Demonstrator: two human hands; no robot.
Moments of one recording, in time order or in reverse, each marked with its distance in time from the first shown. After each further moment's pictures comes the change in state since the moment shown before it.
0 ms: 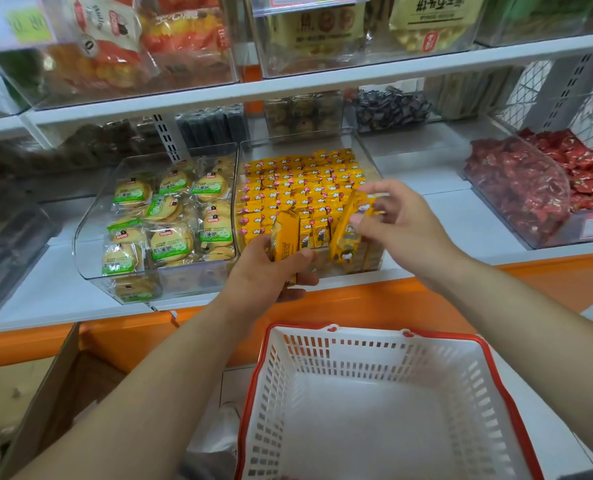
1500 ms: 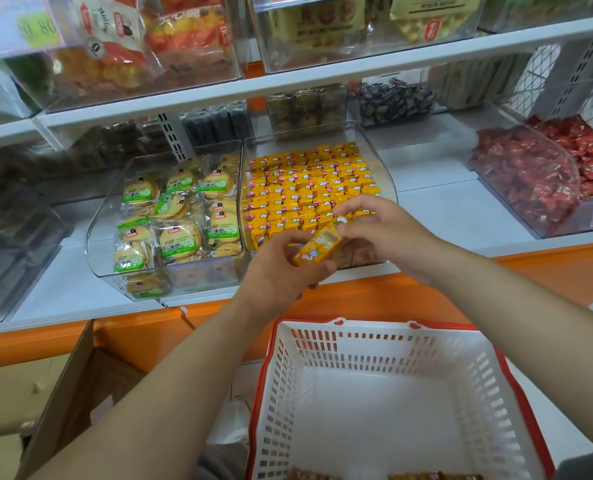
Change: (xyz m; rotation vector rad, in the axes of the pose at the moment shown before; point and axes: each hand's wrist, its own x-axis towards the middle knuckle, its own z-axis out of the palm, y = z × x) left_hand 0.002 -0.007 0.006 0.319 0.028 0.120; right_hand 0.000 -0.006 0.019 0.067 -0.262 0.175
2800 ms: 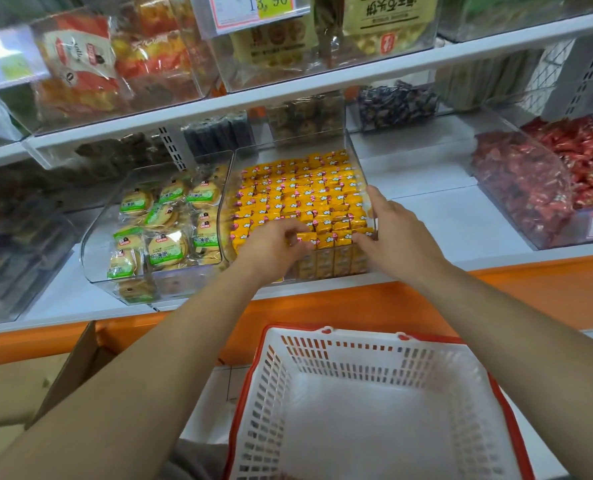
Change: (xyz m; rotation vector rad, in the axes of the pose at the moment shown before) left_hand 0.071 0.008 0.017 0.599 0.054 0.102; right_hand 0.015 0.042 -0.051 -0.805 0.312 -0.215
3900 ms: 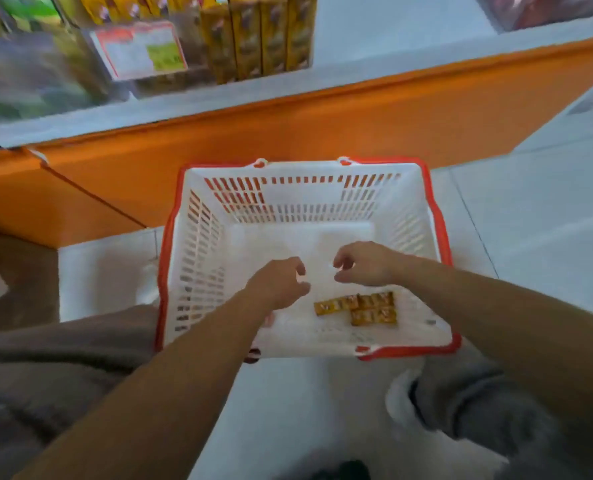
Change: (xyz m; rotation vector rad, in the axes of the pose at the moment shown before) left_hand -0.177 -0.083 0.258 0.074 -0.781 -0.206; right_hand -0.227 0.108 0.130 -0.033 -1.009 0.391
